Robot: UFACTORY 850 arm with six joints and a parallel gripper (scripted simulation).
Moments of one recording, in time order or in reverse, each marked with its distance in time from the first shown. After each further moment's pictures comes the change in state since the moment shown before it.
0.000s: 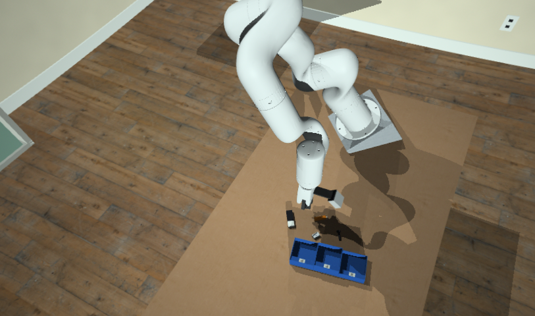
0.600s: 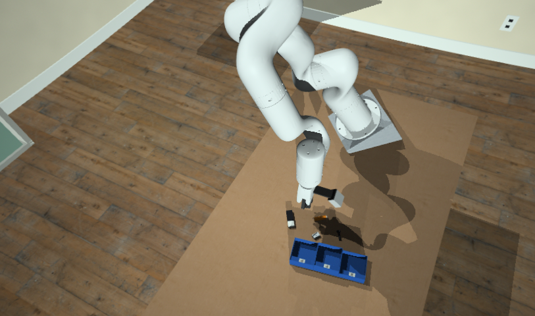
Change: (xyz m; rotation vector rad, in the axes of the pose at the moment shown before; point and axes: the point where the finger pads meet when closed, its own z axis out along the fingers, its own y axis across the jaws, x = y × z) arm 0.000 0.000 -0.006 0.003 -0.001 0.000
